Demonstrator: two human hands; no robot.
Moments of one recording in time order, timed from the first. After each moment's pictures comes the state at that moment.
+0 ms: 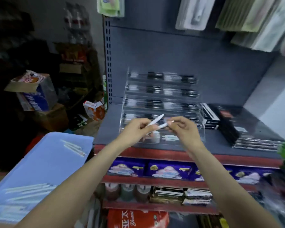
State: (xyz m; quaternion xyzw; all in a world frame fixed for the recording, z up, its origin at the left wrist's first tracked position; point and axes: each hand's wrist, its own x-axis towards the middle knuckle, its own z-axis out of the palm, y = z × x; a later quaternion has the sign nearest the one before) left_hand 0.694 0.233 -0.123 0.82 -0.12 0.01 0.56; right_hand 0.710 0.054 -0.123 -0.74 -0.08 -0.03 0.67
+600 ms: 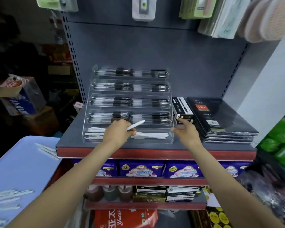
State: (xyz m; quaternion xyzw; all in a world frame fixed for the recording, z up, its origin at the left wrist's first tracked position) left_hand 0.728 0.150 -0.140 0.96 0.02 0.05 0.26; right_hand 0.744 -0.076 -0.147 -0.86 0.05 -0.02 0.50
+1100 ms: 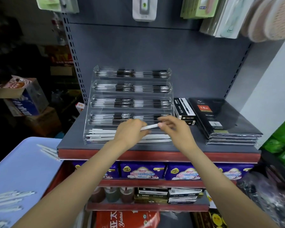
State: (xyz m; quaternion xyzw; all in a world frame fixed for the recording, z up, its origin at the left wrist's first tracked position) left_hand 0.730 0.124 -0.125 0.98 -0.10 0.07 0.15; right_hand 0.735 -0.047 -0.132 -0.85 -0.15 -0.07 0.51
